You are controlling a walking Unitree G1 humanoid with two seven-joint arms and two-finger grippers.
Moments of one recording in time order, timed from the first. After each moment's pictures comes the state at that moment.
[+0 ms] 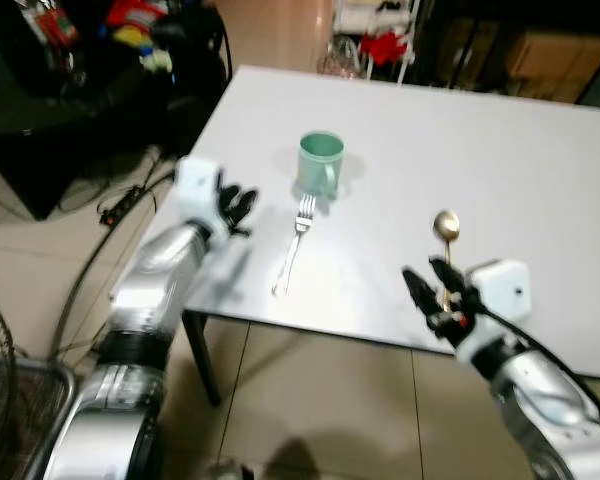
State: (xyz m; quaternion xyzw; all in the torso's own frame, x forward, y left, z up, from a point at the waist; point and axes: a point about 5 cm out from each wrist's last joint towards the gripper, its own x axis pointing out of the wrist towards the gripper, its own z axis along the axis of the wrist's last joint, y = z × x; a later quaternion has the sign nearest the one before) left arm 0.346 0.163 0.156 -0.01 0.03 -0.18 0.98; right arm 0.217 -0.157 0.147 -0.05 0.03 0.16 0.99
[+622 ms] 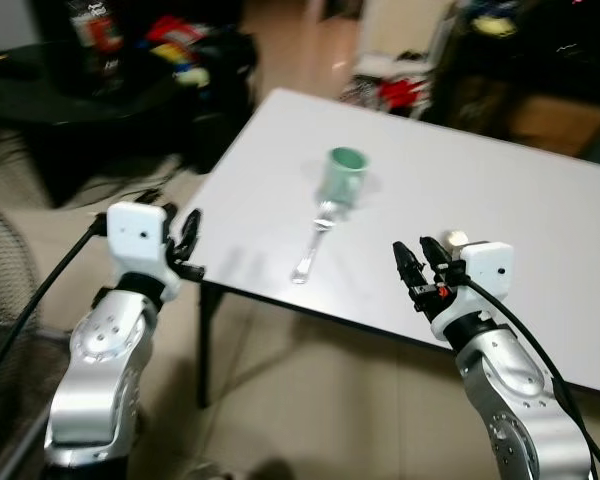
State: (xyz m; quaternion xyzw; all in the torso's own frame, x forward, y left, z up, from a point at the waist) left arm 0.263 0.184 0.158 0.05 -0.01 -0.05 1.00; right arm 0.242 -0.147 0.142 0.03 0.01 0.12 0.99
